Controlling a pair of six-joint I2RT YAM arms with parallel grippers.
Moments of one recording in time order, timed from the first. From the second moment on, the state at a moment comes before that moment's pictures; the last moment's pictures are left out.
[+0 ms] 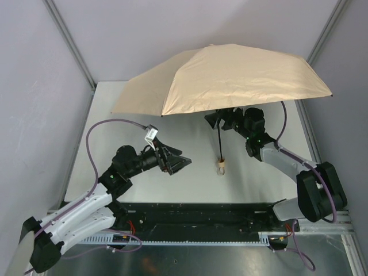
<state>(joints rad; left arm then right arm) -0.70 0.75 0.48 0.25 0.41 -0.66 0.40 1.37 0.78 0.48 -0.28 0.48</state>
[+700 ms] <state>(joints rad) -0.71 0.84 0.44 0.34 0.15 -0.71 0.39 1.63 1.00 0.47 -0.21 0.43</state>
